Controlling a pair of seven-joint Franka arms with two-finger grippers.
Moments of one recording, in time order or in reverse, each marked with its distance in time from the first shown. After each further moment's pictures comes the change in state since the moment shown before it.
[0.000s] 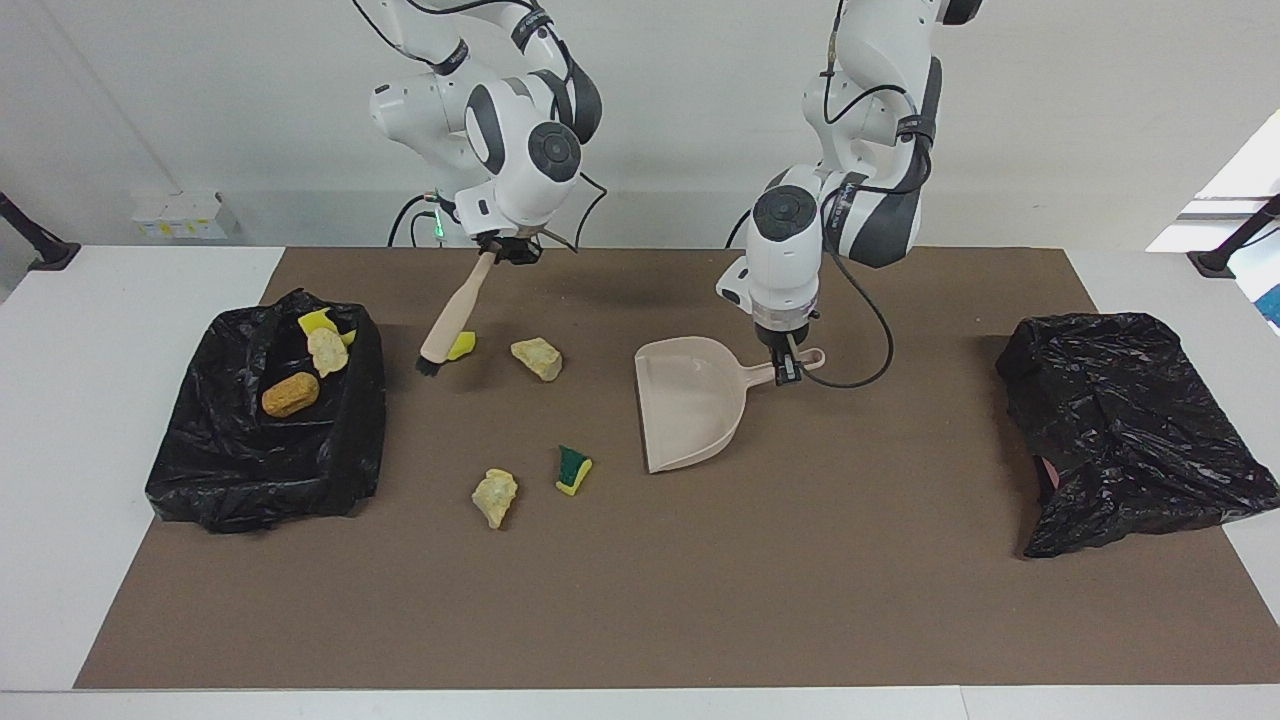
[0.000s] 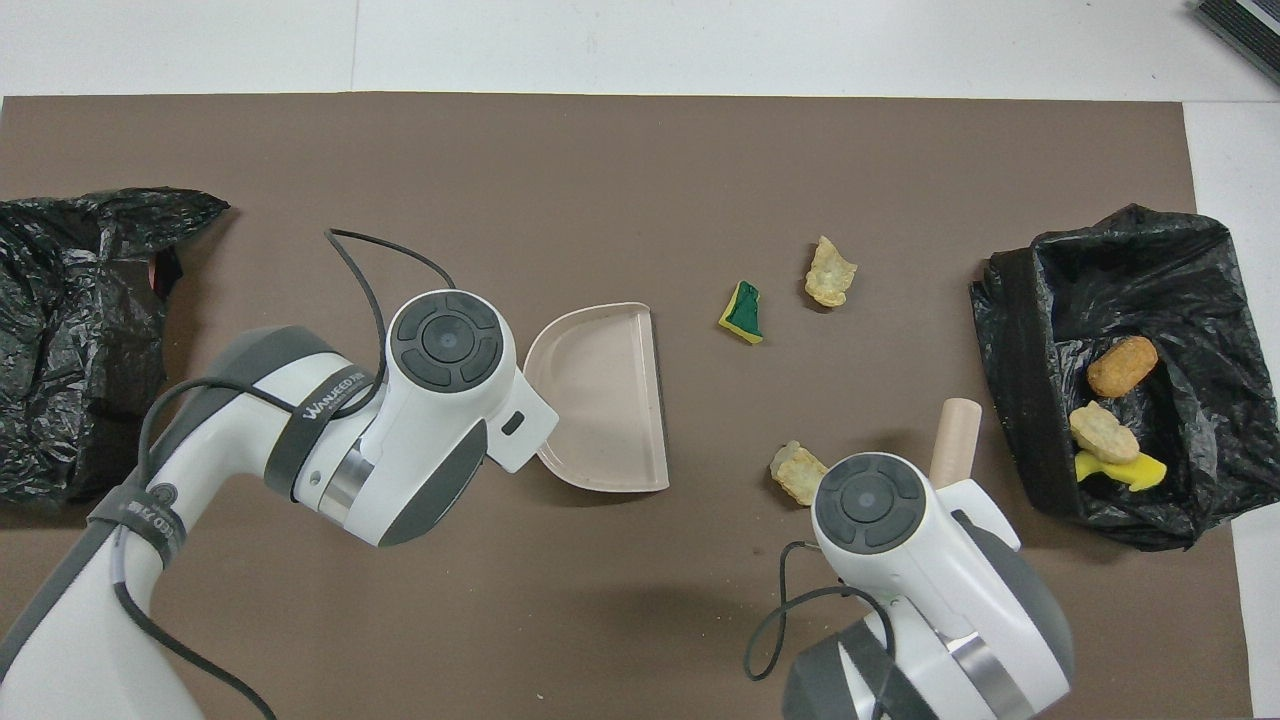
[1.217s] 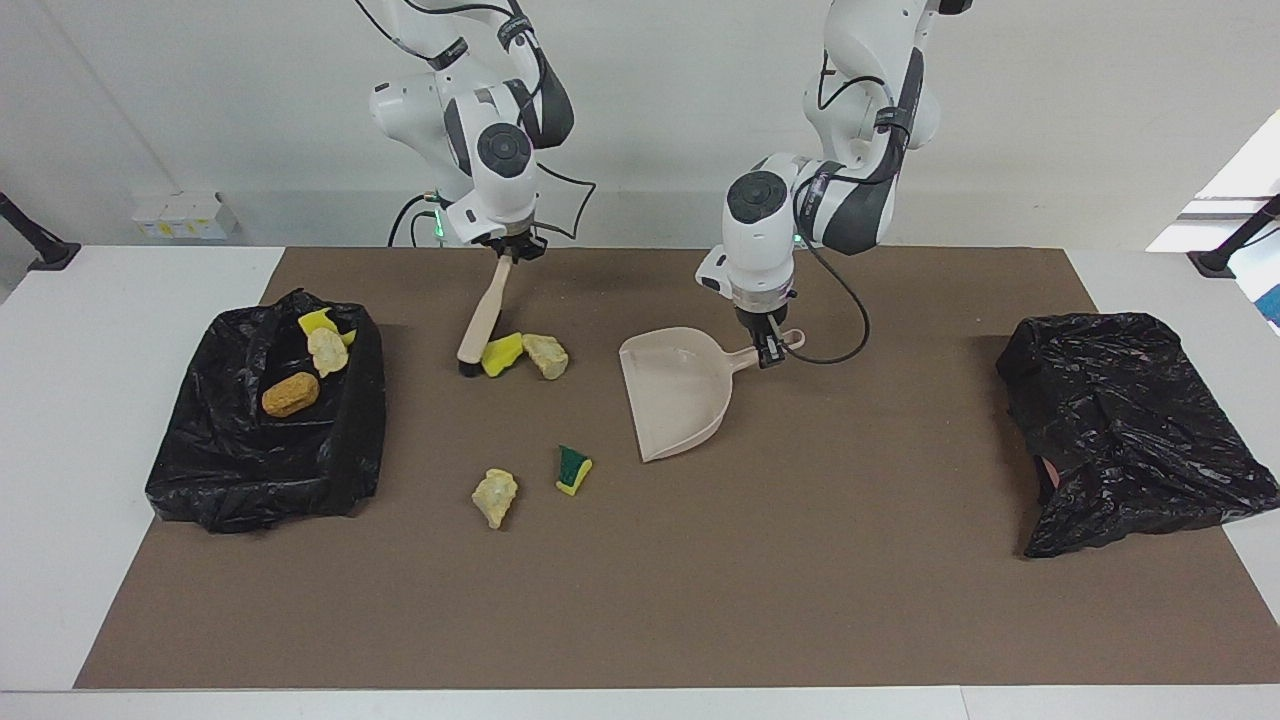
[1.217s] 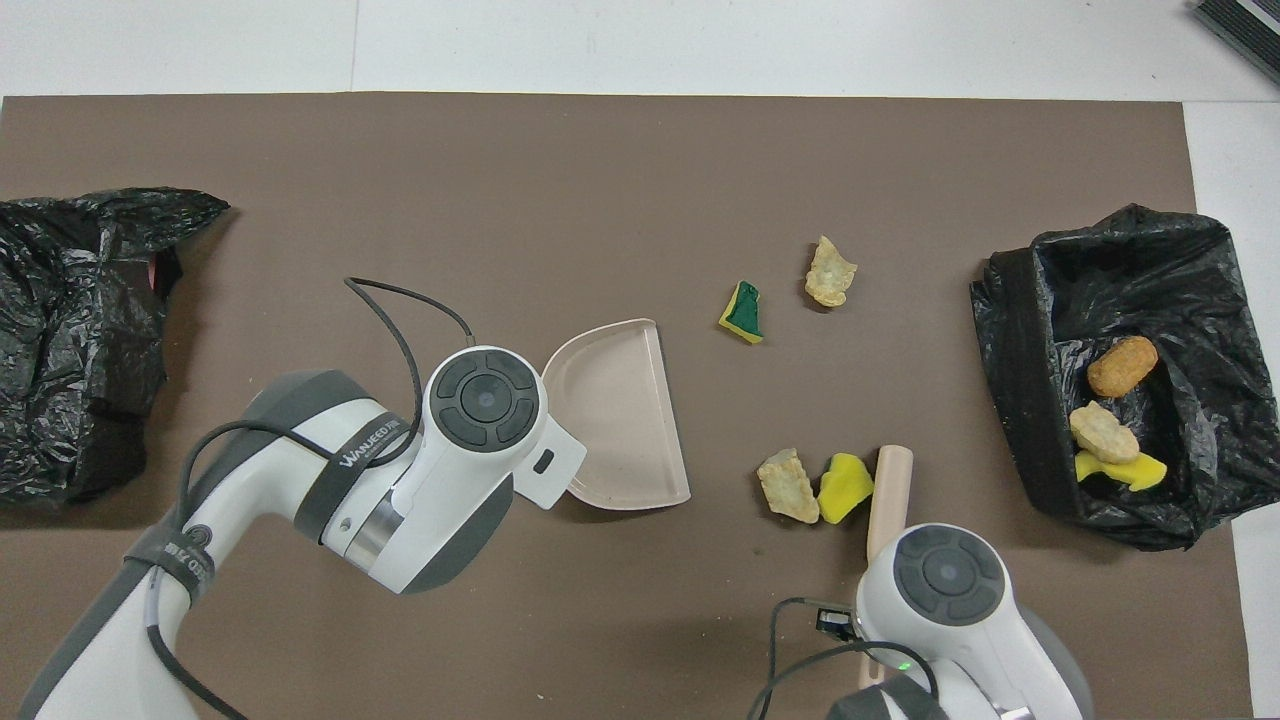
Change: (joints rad) left arm -0.052 -0.040 -0.001 -0.079 0.000 0.028 -0.167; right arm -0.013 -0.101 0.014 -0.215 0.247 0.285 -0.219
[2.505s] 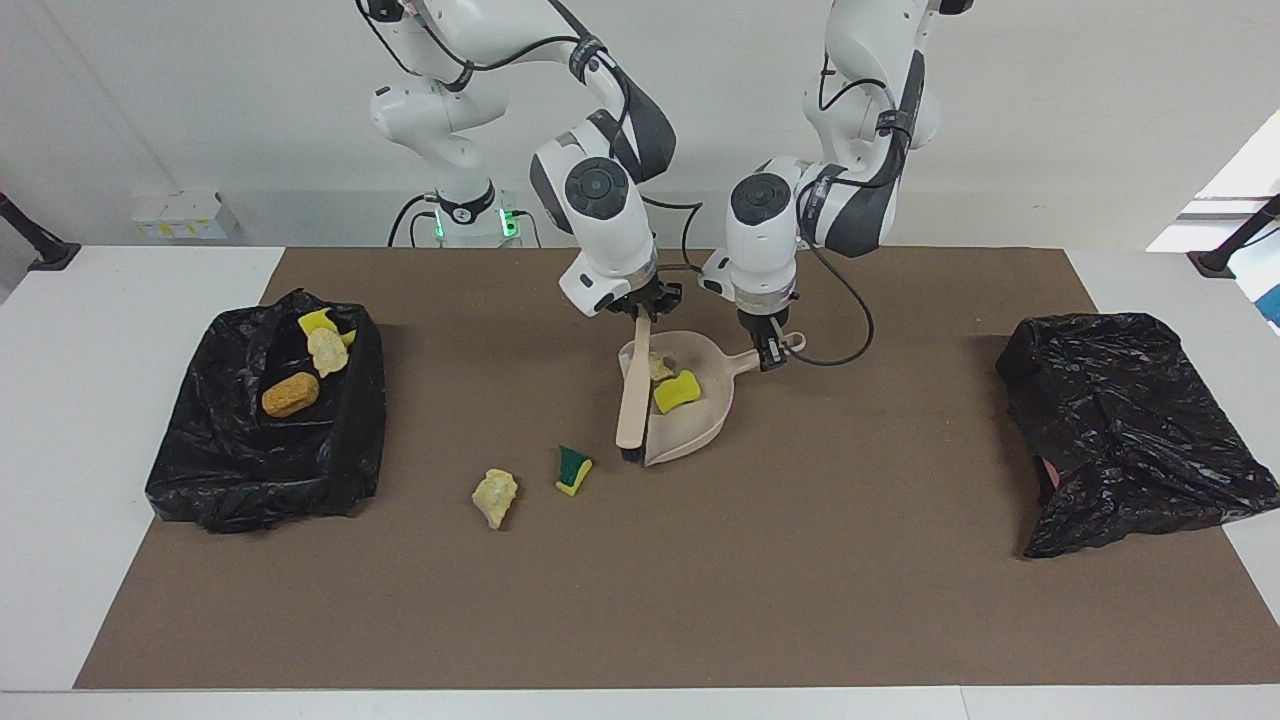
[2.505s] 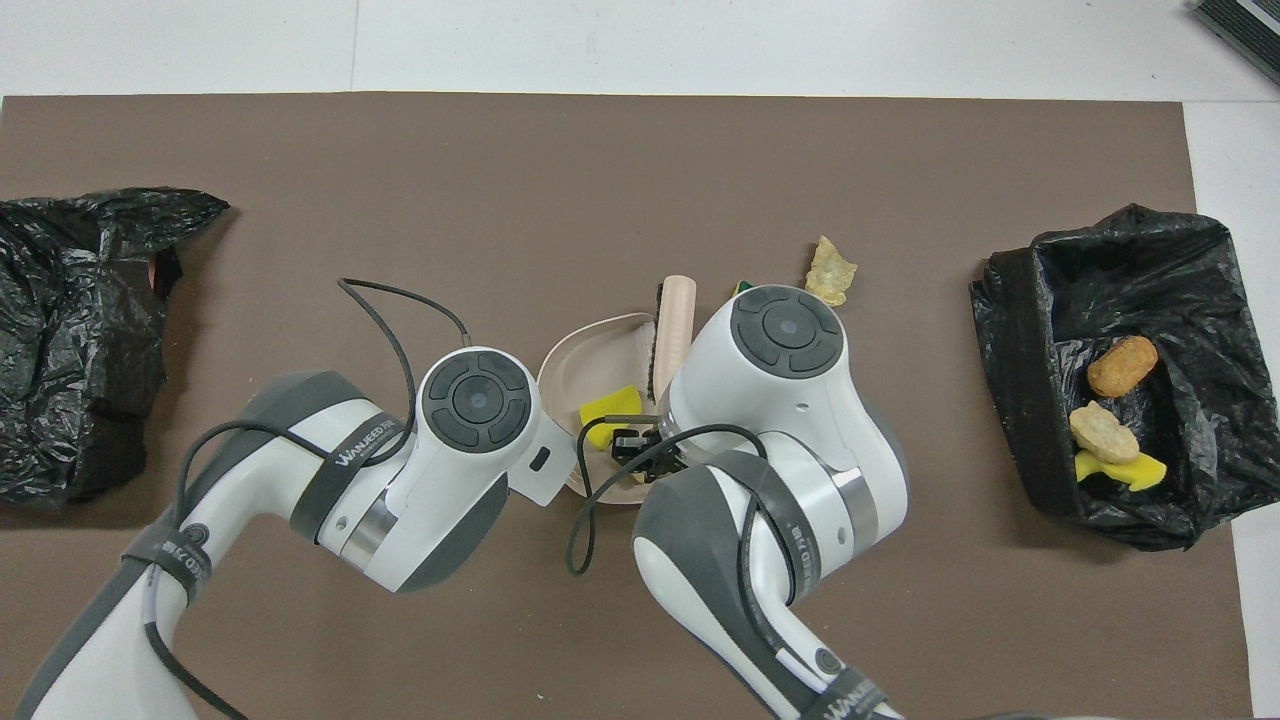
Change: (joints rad) left arm 0.004 -0.001 0.006 -0.014 0.000 0.032 -0.007; right arm 0.101 0.507 -0.010 0.708 0.183 0.047 -0.092
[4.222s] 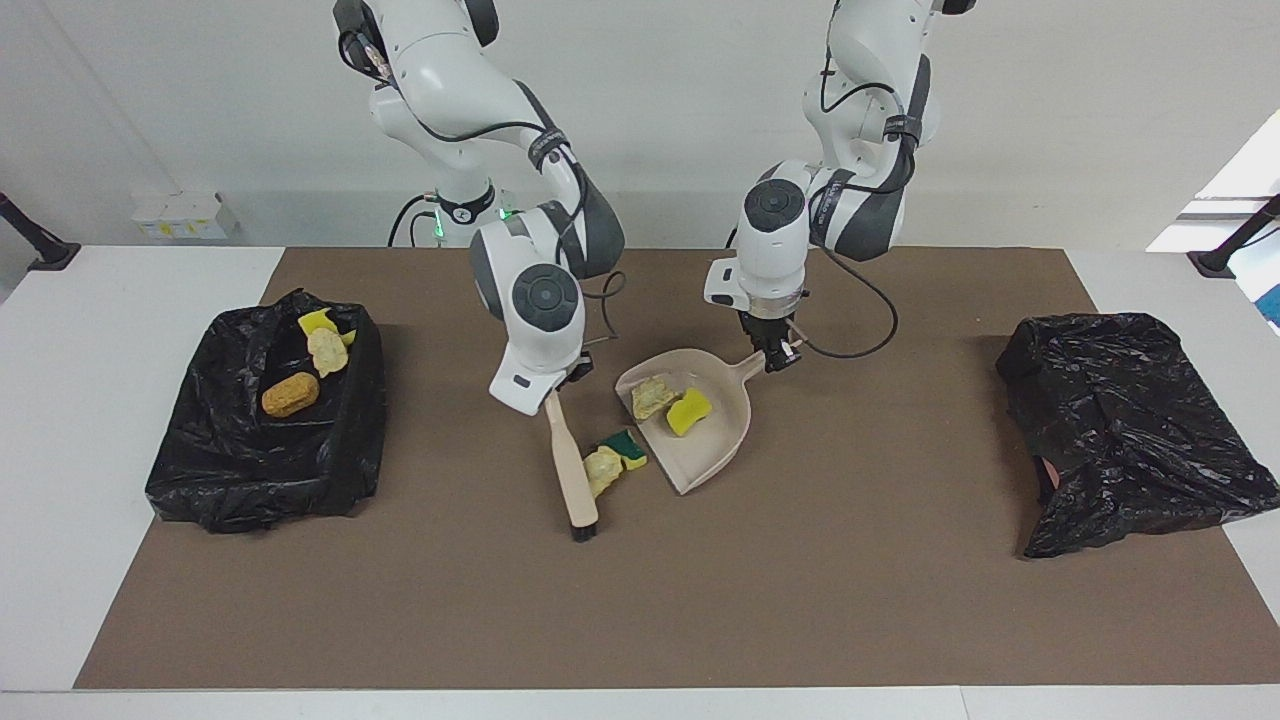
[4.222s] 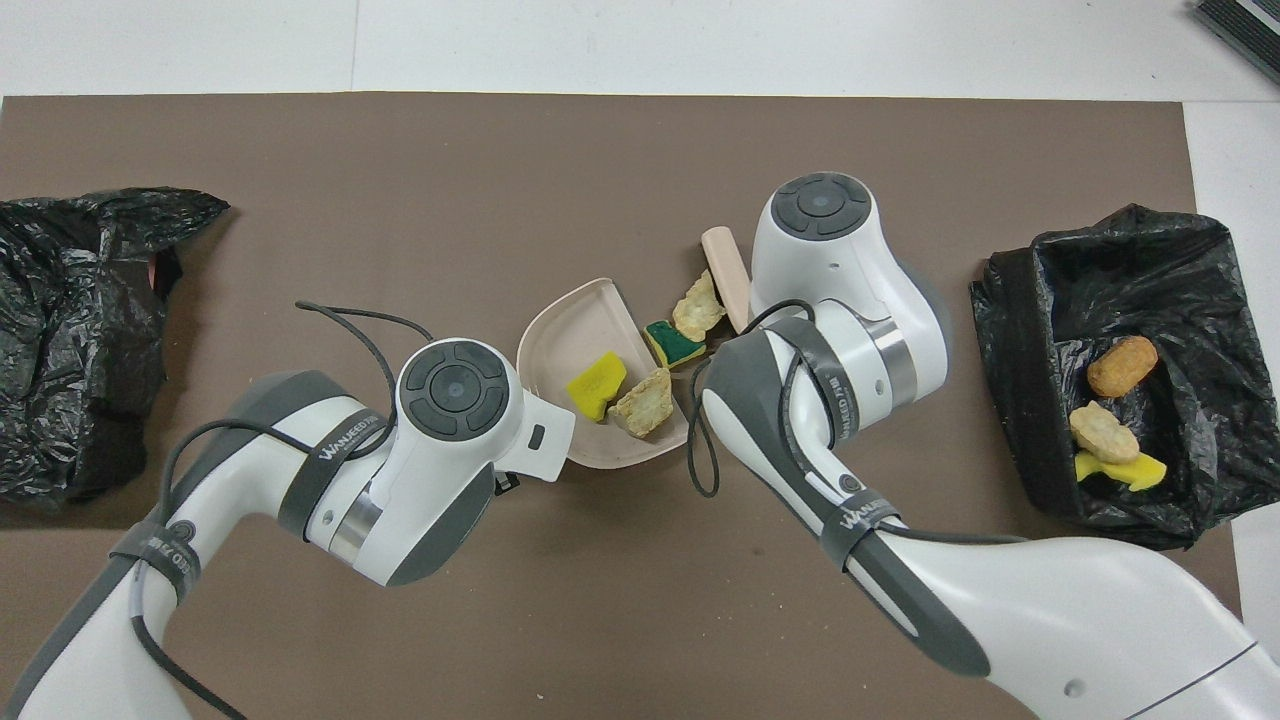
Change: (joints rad) left arm 0.015 0.001 0.007 -0.014 -0.044 0.028 -0.232; right arm -0.126 0.231 0.013 0.224 -0.257 -0.180 -0.437
